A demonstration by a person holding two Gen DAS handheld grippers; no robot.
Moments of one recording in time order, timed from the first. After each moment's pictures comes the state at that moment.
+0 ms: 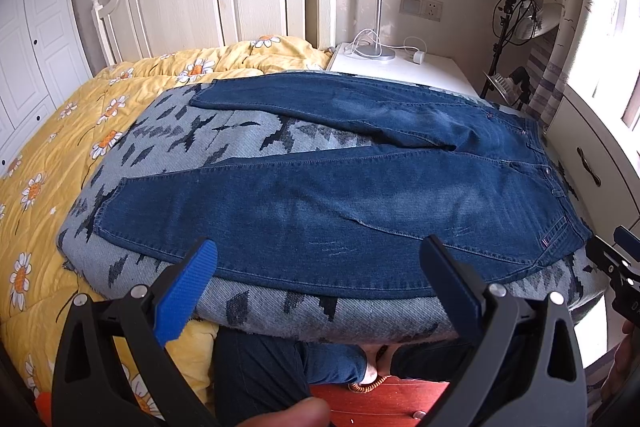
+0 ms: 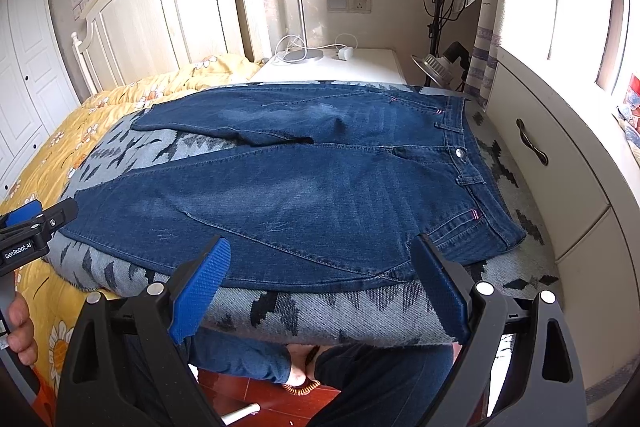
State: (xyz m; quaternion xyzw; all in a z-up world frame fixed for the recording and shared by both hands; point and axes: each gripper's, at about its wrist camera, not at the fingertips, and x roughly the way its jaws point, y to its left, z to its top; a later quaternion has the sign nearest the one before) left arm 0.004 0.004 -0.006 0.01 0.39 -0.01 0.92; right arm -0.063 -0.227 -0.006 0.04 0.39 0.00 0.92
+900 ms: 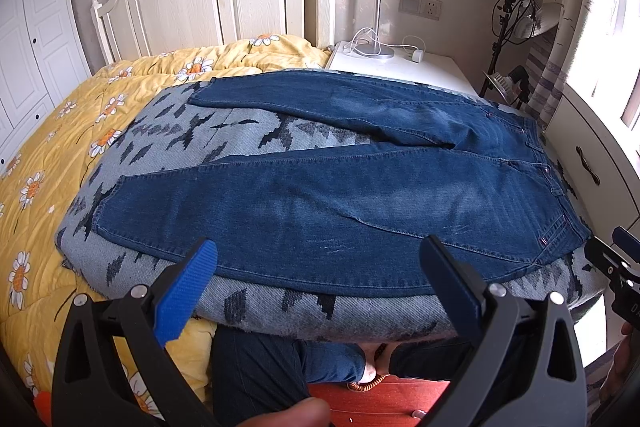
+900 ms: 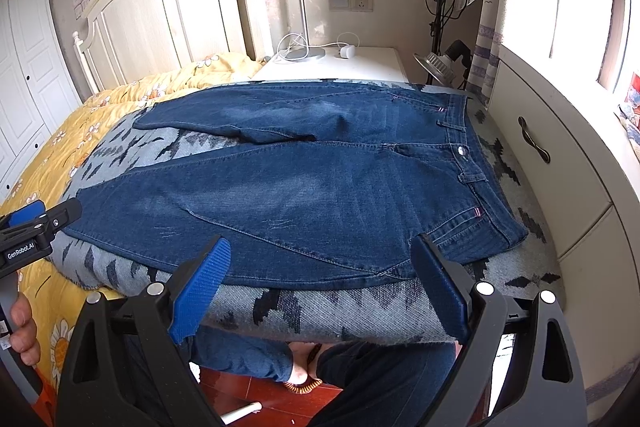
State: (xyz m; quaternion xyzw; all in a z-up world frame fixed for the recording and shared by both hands) left arm 0.003 0.005 -0.006 0.01 0.40 -0.01 0.92; right arm -0.065 -0.229 -0.006 0.05 0.39 0.01 0.92
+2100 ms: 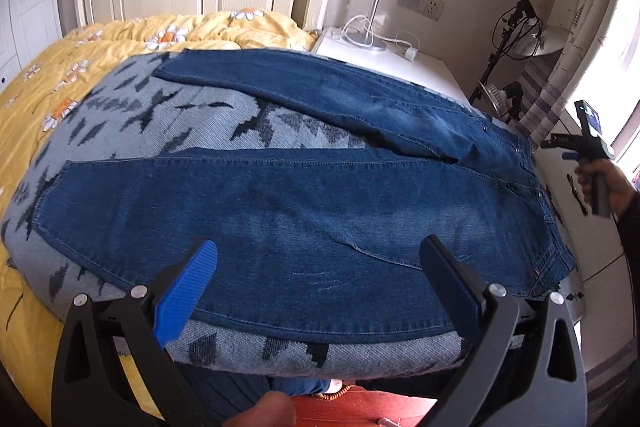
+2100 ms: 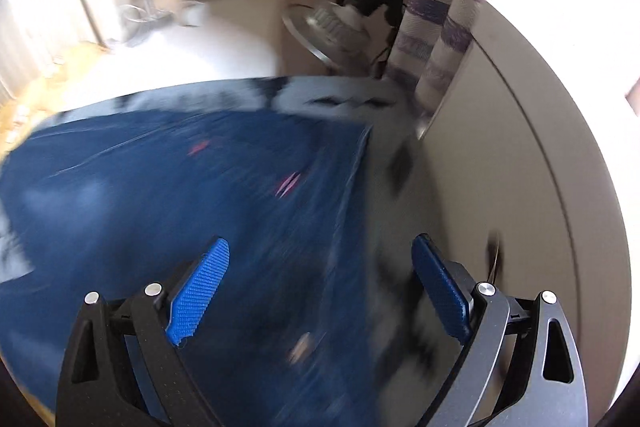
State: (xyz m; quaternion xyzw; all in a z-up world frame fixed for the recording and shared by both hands) left arm 0.088 0.037 -0.055 -0.07 0.43 -0.06 0.90; right arm 0.284 -0.479 -0.083 0.02 0.53 -0.11 0.84
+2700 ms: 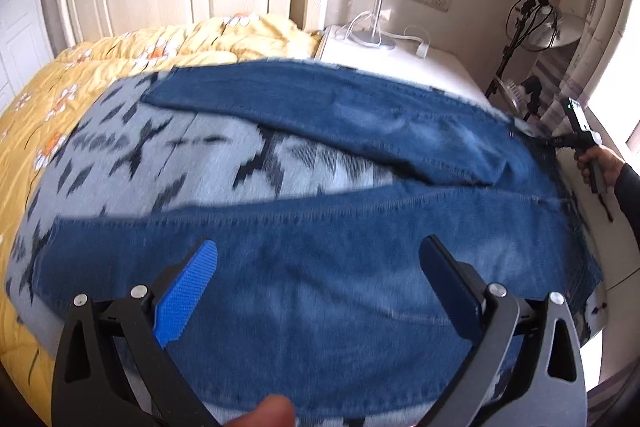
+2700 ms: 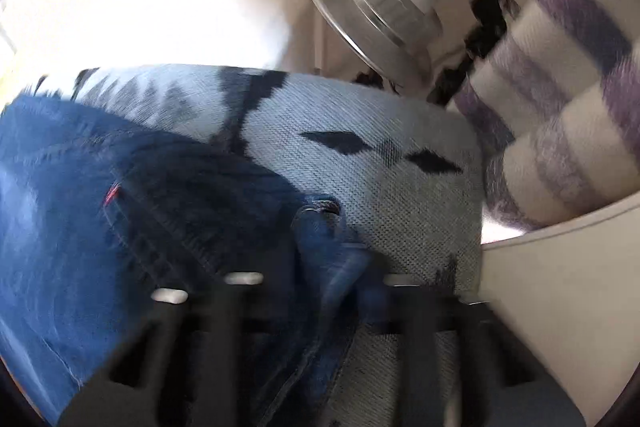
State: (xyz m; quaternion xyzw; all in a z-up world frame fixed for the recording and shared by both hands) left arm 0.181 0.046 -0.059 -0.03 0.43 -0.07 0.90; right arm 0.383 -0.521 -0.149 -0.03 0.58 0.02 0.81
